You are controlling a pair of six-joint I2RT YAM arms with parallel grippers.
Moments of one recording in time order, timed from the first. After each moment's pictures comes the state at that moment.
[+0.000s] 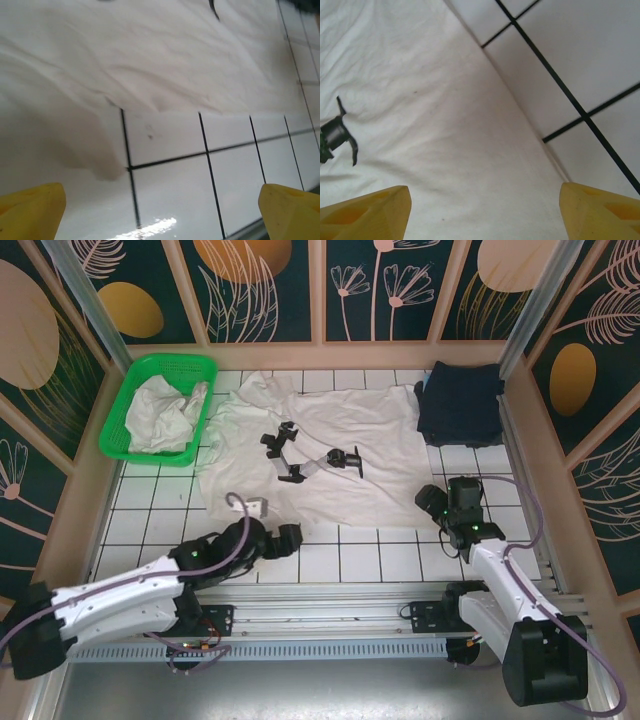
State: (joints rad) left arm -1.03 0.80 0.40 -0.29 -0.28 -1.00; right arm 0.12 0.88 0.36 -0.30 0.03 0.76
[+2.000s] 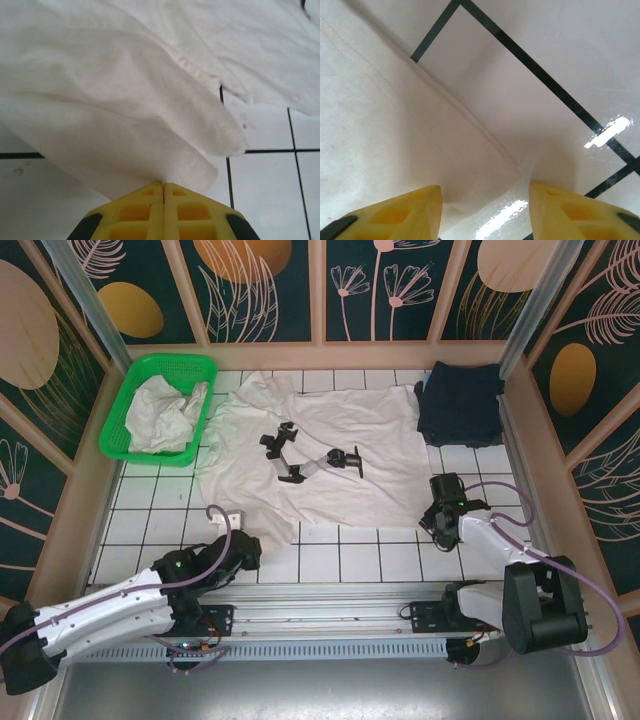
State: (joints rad) left arm -1.03 0.66 0.36 -0.55 -0.36 -1.01; right arm 0.19 1.18 0.49 -0.58 0.09 0.97
